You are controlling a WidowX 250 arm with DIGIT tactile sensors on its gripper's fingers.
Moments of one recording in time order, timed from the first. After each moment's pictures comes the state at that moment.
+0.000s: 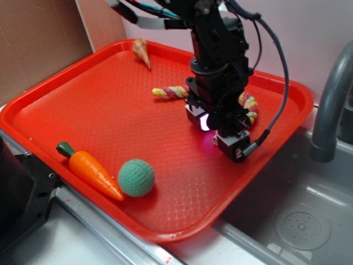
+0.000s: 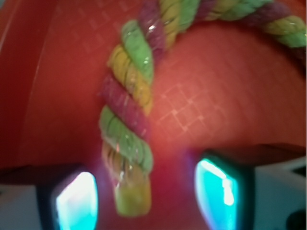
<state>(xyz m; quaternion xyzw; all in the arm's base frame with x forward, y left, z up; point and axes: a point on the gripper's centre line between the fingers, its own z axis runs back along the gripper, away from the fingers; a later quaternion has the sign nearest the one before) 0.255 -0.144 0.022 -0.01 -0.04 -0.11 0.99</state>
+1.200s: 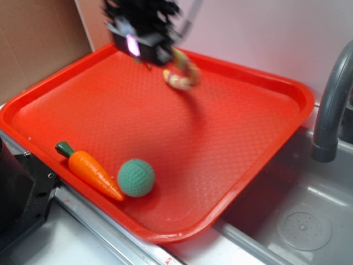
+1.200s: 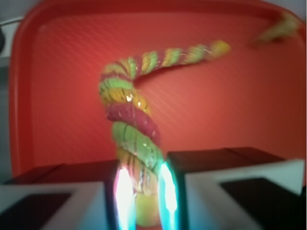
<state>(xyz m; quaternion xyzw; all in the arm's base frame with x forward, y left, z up) 0.208 -0.063 0.157 0.01 -0.04 0.06 1.00</state>
